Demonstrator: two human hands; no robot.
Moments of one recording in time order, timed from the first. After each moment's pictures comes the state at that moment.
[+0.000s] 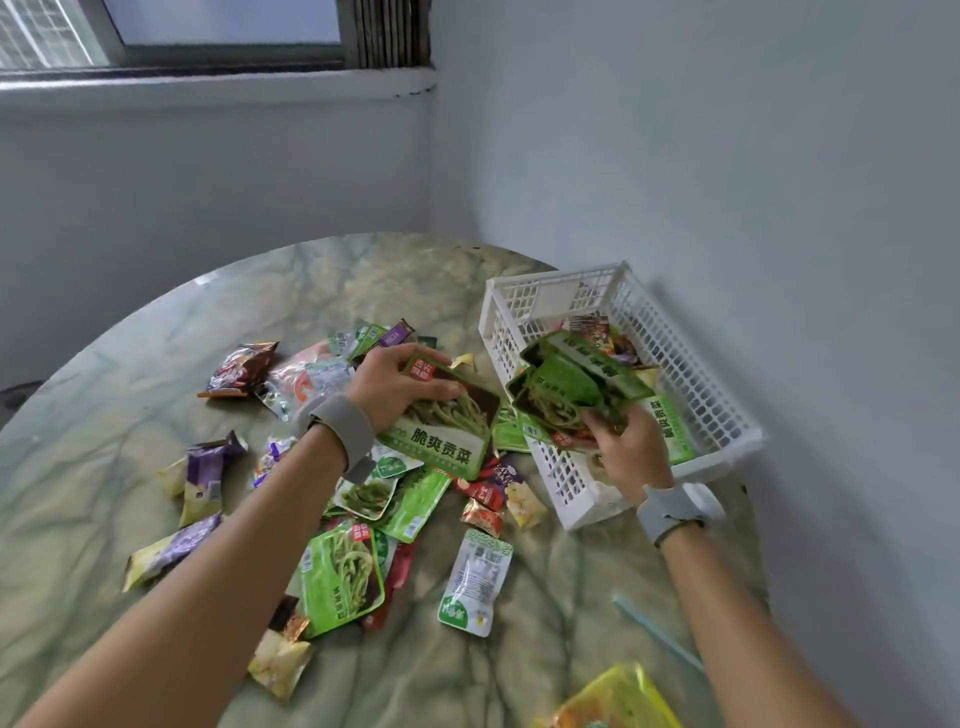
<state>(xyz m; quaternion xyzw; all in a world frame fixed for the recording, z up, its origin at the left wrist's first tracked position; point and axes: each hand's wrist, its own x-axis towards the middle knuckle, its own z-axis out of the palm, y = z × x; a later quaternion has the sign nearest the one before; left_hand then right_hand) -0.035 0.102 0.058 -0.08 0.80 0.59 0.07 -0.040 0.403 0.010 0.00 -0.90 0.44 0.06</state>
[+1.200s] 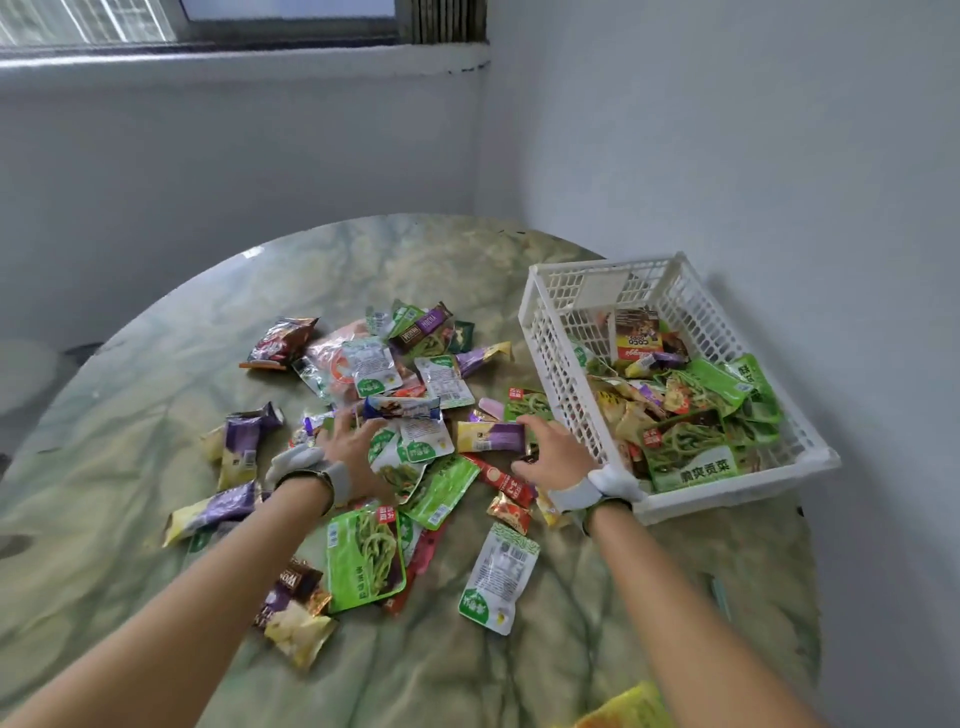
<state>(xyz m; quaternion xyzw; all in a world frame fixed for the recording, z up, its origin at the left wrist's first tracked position) 0.013 0.029 -0.070 -0.17 0.95 0.11 0.25 -0.057 0.307 -0.056 0.15 -0.95 0.20 -0.21</state>
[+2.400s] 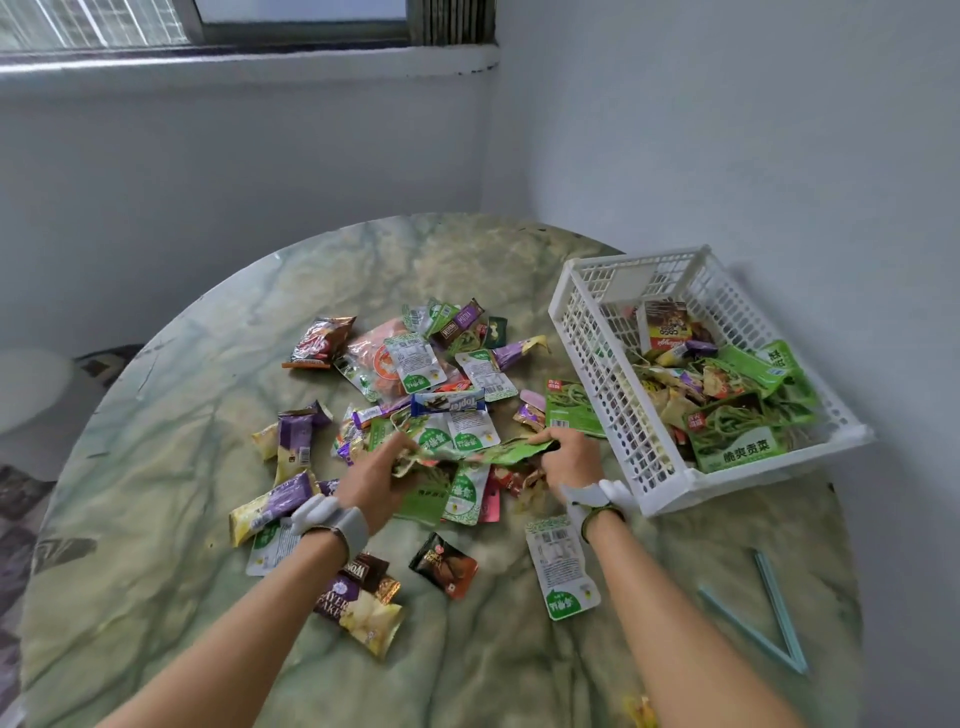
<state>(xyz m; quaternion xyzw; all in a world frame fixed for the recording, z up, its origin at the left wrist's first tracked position) 0.072 -0.007 -0.093 -0.07 0.93 0.35 0.01 -0.011 0.244 -0.064 -0.02 -0.92 0.37 -0.09</state>
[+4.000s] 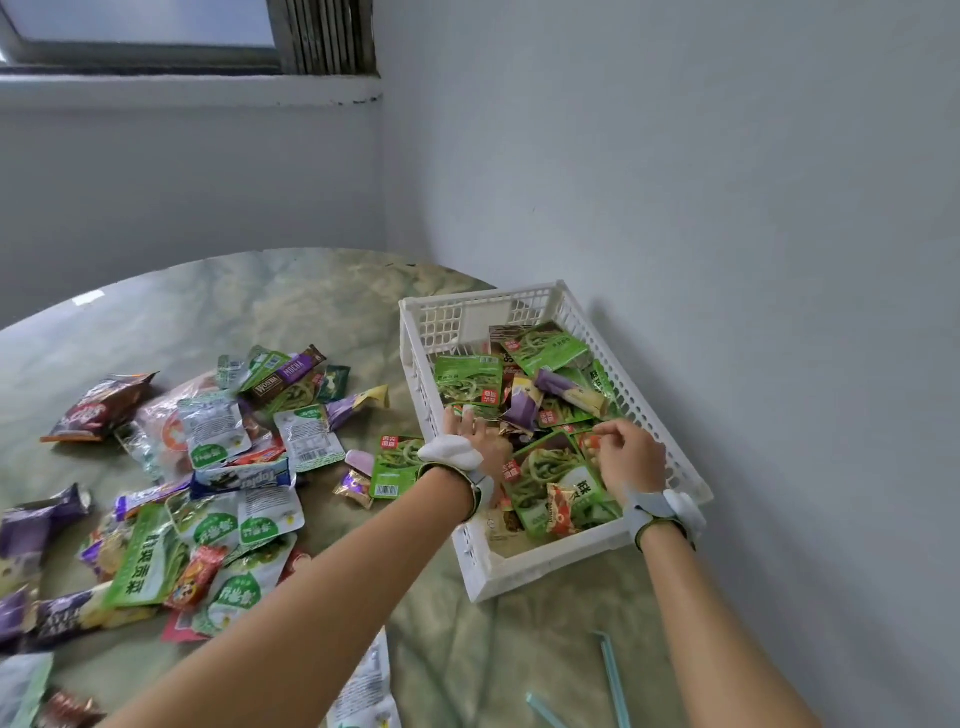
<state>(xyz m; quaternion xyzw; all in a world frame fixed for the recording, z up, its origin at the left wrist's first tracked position) -0.141 0.316 -0.047 0.09 0.97 0.03 0.21 -0.150 0.523 -0.047 -0.13 -0.94 0.31 0.07</state>
